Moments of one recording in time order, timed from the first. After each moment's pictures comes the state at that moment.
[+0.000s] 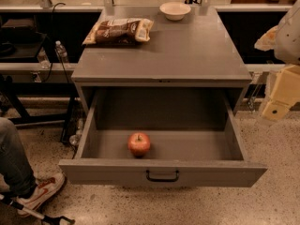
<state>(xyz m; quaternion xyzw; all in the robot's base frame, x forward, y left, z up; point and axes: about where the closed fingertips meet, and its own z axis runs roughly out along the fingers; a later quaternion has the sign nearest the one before) 0.438 -0.216 0.978 -0.60 0.78 -0.04 0.16</state>
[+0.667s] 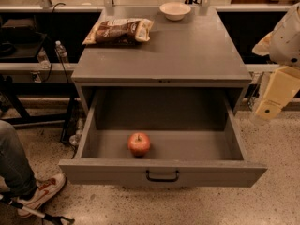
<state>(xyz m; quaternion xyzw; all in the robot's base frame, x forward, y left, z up) 0.445 -0.217 0.965 -0.58 0.80 -0.01 0.16</state>
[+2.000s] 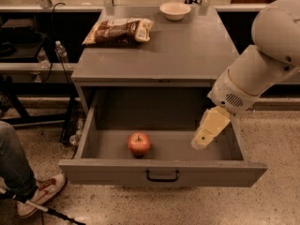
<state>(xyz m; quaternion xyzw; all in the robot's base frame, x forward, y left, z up) 0.464 -0.141 0.836 -0.53 0.83 0.11 0.15</state>
